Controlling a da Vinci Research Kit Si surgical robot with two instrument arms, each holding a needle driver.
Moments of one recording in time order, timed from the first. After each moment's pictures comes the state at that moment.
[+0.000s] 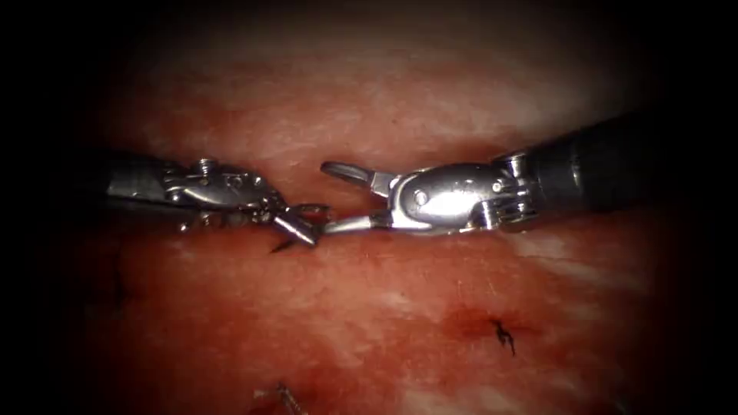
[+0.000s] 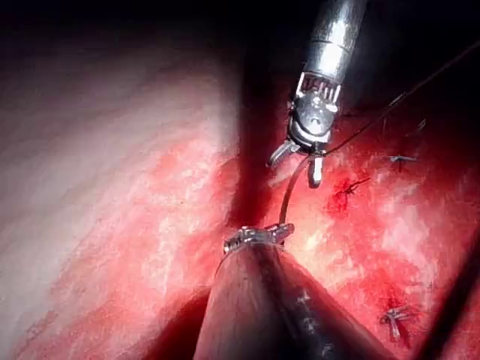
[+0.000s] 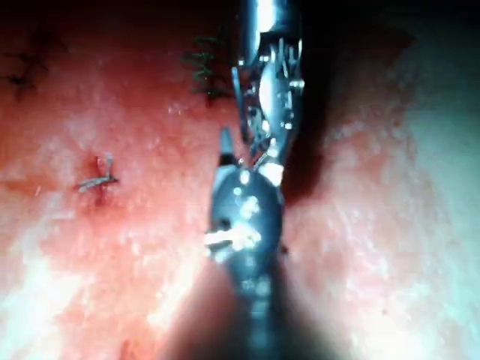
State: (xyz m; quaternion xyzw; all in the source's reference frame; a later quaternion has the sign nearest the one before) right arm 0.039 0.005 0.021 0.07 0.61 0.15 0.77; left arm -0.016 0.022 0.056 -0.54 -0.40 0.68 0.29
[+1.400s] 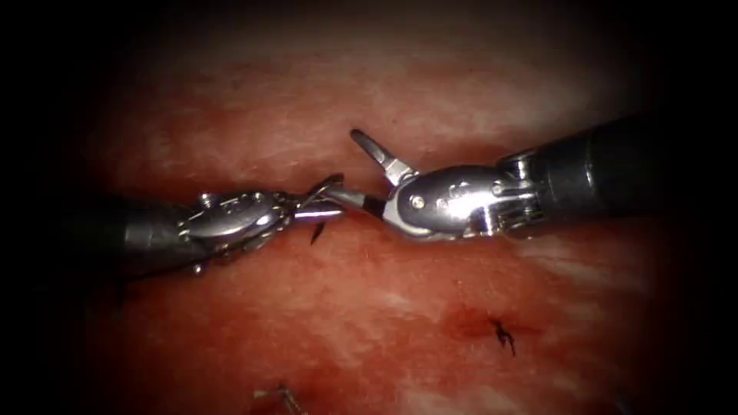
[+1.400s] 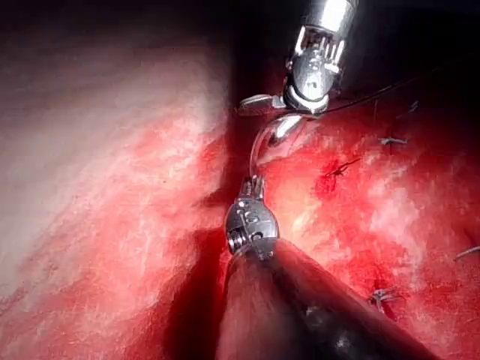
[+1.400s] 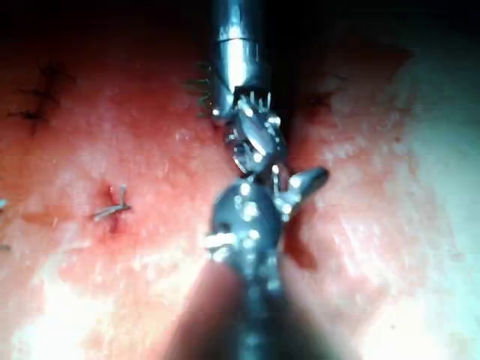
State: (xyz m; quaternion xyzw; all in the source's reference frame) right arm 0.039 0.004 0.019 -0.10 0.54 0.18 0.81; left arm -0.018 0.021 0.055 -0.63 -0.19 0.62 0.43
